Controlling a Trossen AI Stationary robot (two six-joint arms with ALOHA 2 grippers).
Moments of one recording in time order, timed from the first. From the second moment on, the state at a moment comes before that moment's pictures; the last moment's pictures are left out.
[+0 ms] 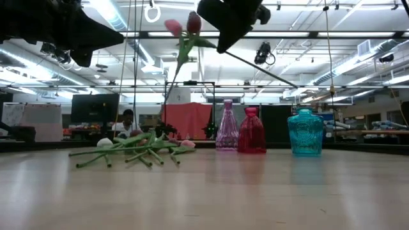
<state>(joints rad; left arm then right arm) -0.50 0.83 0.22 0.54 -0.75 -0.15 0.18 1.88 1.71 -0.99 0.87 0.50</state>
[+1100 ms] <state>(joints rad) -0.22 1.49 0.46 0.87 -0.61 -0.08 0.22 1.76 1.72 -0.81 0.97 0.03</state>
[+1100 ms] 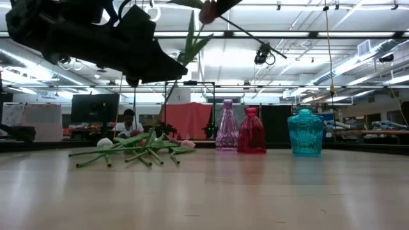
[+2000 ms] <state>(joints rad) -0.28 1.39 0.43 0.65 -0.55 -0.08 0.18 1.56 1.54 -0.89 0.96 0.34</state>
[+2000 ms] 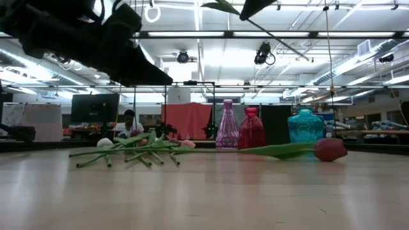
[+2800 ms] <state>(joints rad) -0.30 1.29 0.28 0.84 -0.42 -0.03 0.08 0.92 0.50 0.41 0.72 0.01</state>
